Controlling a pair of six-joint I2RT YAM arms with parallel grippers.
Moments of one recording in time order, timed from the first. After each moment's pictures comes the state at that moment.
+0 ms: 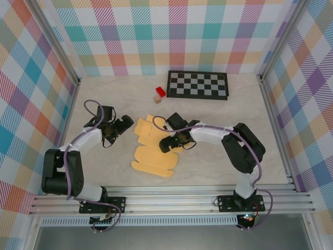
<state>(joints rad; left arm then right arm) -0.10 1.45 0.83 -0.36 0.20 -0.75 0.76 1.85 1.14 -0.46 -0.13 0.26</state>
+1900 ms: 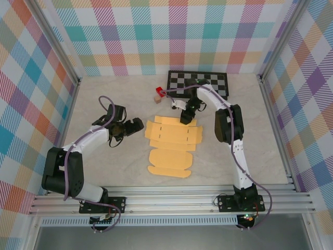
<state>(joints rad) -0.24 1.46 0.88 -0.42 0.17 -0.63 0.39 2.48 2.21 -1.30 -0.43 -0.99</state>
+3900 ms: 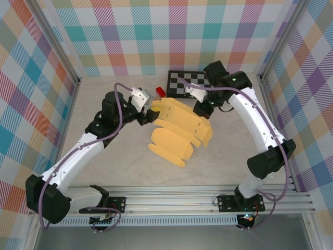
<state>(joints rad) -0.47 1.21 1.05 -0.11 0.41 0.24 0.47 1.68 1.94 -1.43 -0.29 -0.56</state>
